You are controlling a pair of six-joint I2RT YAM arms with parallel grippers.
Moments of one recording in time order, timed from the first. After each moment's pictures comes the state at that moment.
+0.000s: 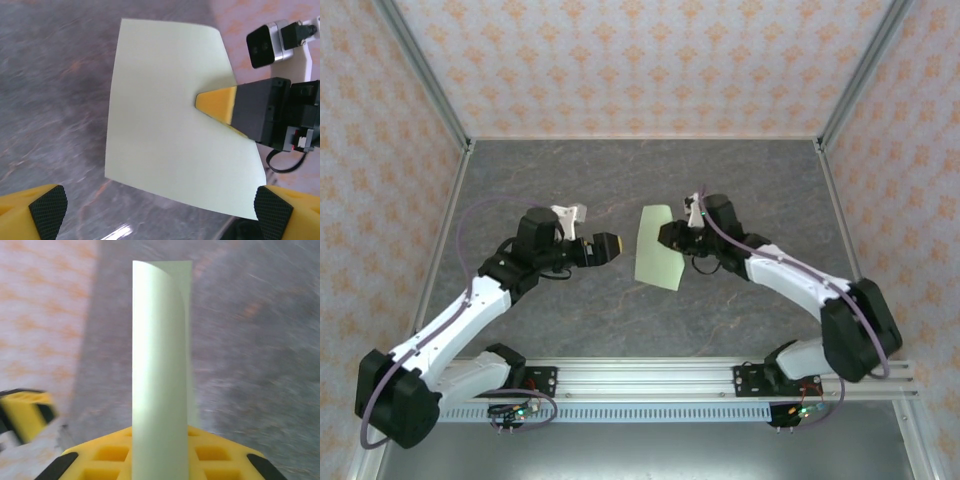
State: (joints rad) left arm -0.41 1.01 0.74 -0.28 0.45 -0.65; right arm 0.54 1.34 0.82 -0.05 -0.46 0.77
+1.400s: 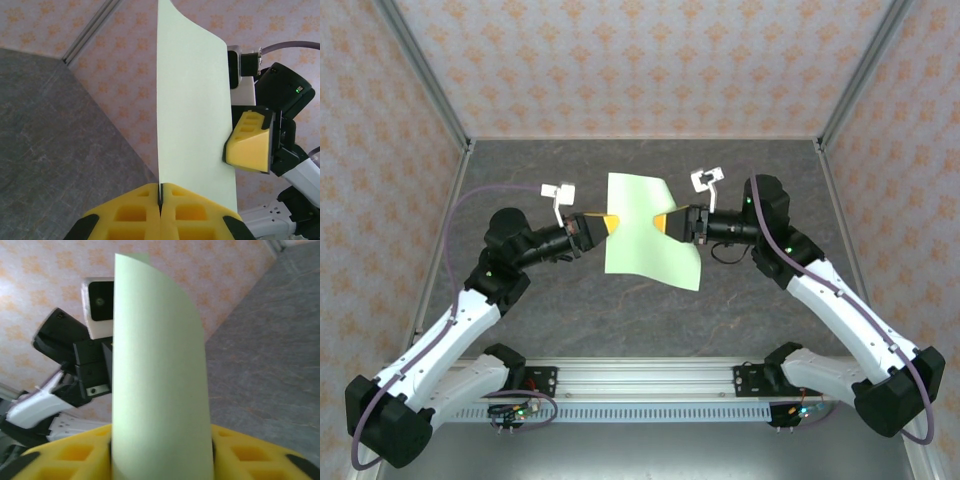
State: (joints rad) left arm -0.41 0.91 0.73 0.17 0.67 -0.79; right arm 0.54 1.06 1.03 -0.20 -0.78 0.64
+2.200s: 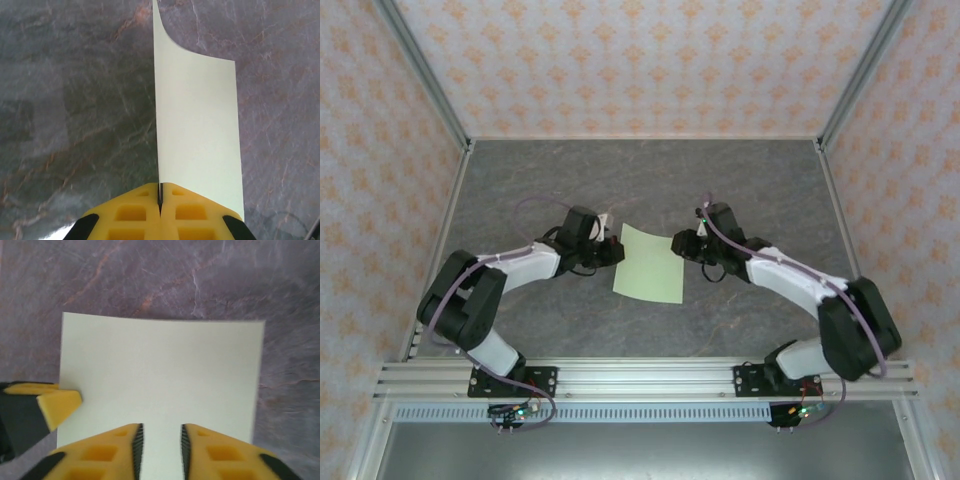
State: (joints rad) left arm -0.43 1.61 0.78 -0.03 0.41 -0.62; right arm 0.52 1.44 0.78 -0.14 -0.24 0.74
